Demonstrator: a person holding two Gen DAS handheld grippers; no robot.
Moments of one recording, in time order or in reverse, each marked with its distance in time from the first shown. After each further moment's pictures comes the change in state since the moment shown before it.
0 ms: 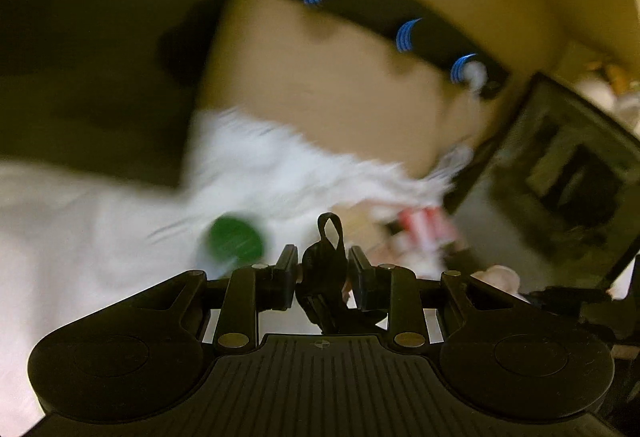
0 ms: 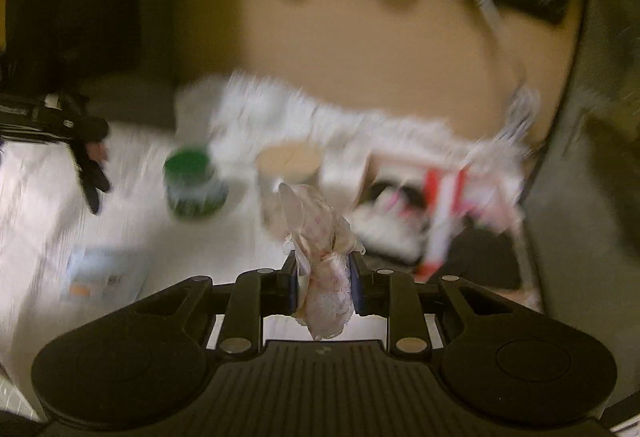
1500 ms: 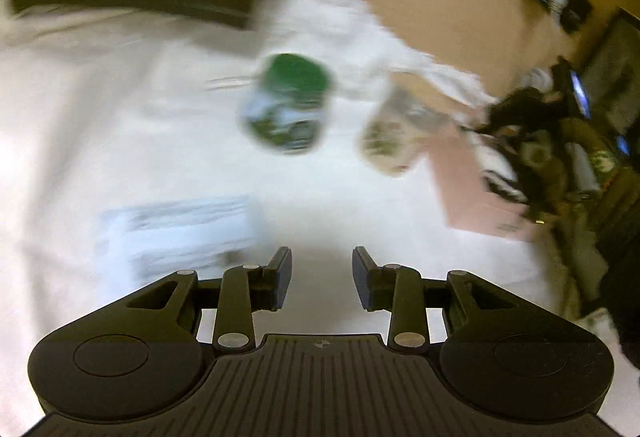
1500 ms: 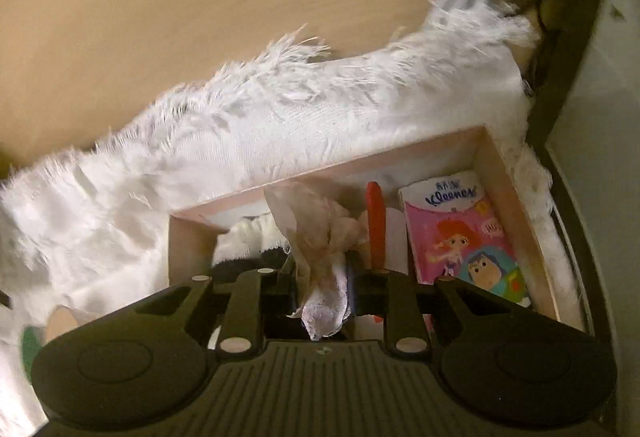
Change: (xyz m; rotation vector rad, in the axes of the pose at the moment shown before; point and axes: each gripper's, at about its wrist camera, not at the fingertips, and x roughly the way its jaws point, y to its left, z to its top) left arm 0.011 0.023 -0.103 -0.190 0.167 0.285; right arm 0.257 -0.156 0.052 0.476 0.411 -0.047
